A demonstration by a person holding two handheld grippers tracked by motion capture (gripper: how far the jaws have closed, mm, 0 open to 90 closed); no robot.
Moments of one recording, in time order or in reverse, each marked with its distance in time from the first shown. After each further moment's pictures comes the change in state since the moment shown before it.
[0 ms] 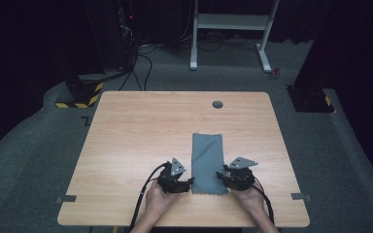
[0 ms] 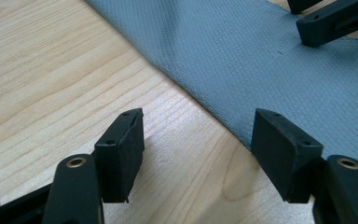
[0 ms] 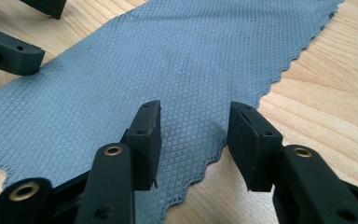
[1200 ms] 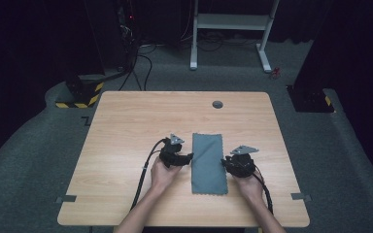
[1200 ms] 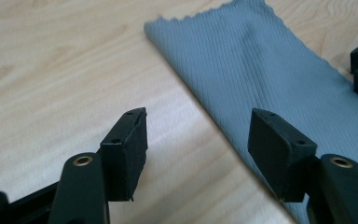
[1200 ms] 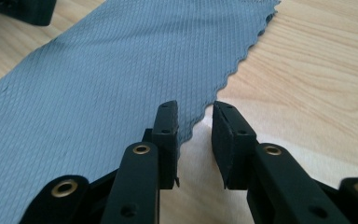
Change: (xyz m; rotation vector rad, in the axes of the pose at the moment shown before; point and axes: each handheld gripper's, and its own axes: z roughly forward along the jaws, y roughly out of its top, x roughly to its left) left arm 0.059 0.053 0.038 0.019 0.026 -0.170; right arm -0.030 0.020 0.016 0.040 -0.074 0.125
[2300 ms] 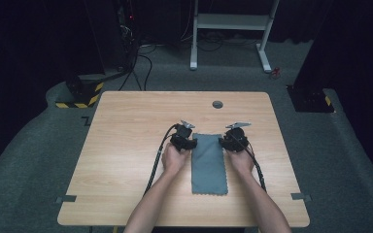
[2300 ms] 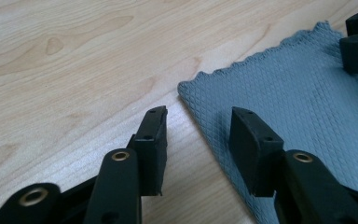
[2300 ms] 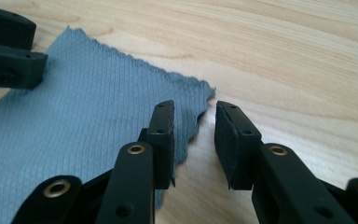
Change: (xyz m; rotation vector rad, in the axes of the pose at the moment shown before) left arm 0.007 0.044 0.052 0.071 0.127 -0.012; right arm -0.041 0.062 0.055 0.036 -0.070 0.118
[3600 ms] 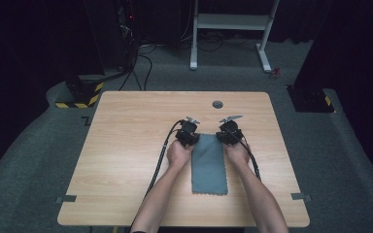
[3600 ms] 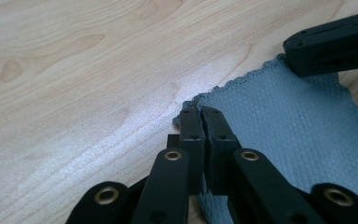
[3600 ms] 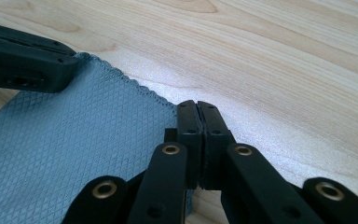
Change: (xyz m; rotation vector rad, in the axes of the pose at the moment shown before) left arm -0.001 0.017 0.014 0.020 -0.085 -0.024; right arm 0.003 0.025 0.017 0.059 0.010 -0.068
